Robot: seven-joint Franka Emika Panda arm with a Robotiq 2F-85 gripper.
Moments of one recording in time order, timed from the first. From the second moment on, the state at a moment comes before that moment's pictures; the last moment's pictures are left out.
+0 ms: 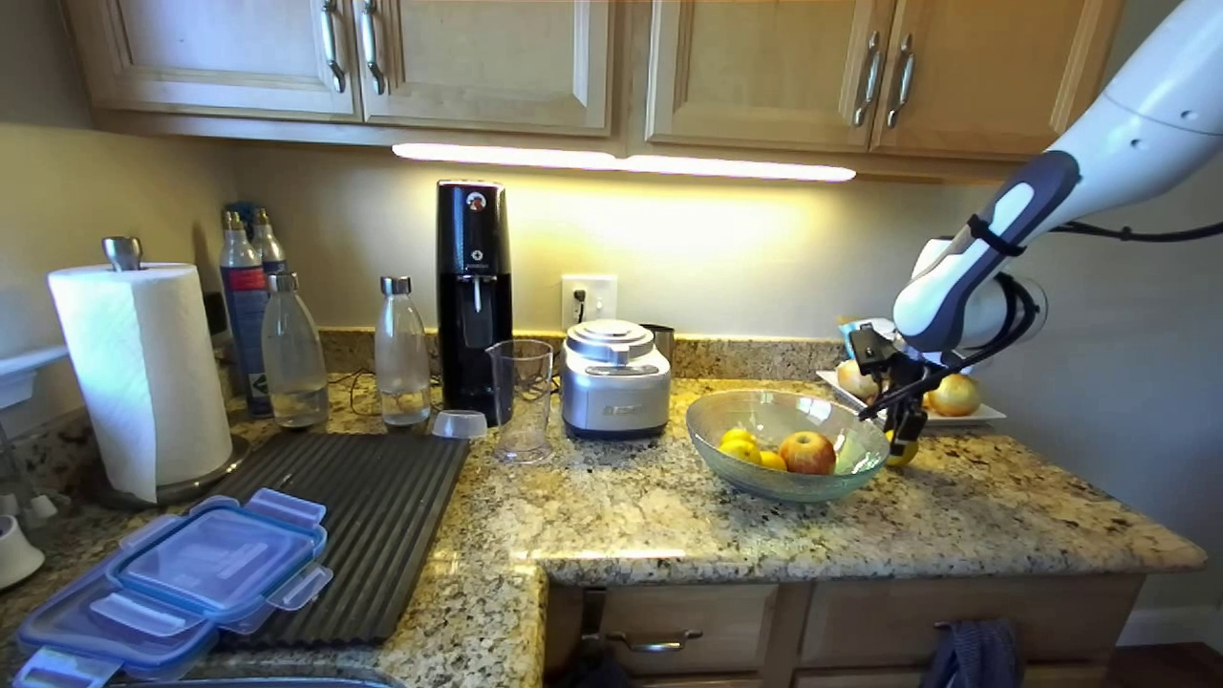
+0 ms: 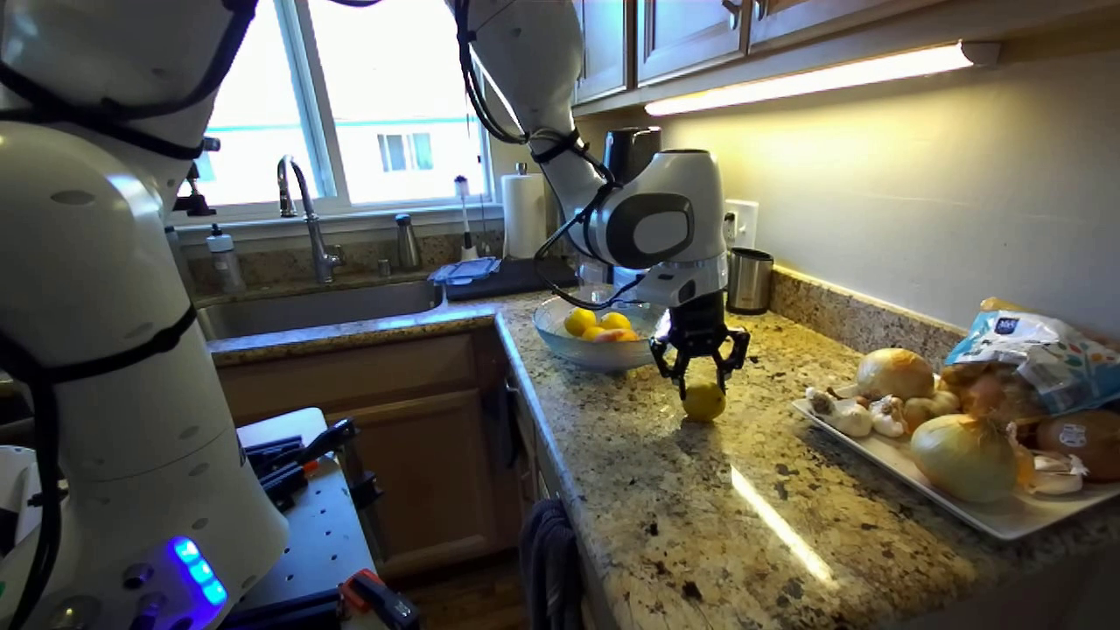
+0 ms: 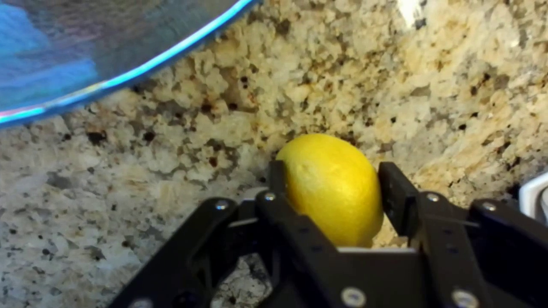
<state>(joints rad) 0.06 0.56 -0.19 -2.07 0.14 2.77 2.02</state>
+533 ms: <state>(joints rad) 0.08 0.43 -0.21 -2.09 0.12 2.77 2.01</state>
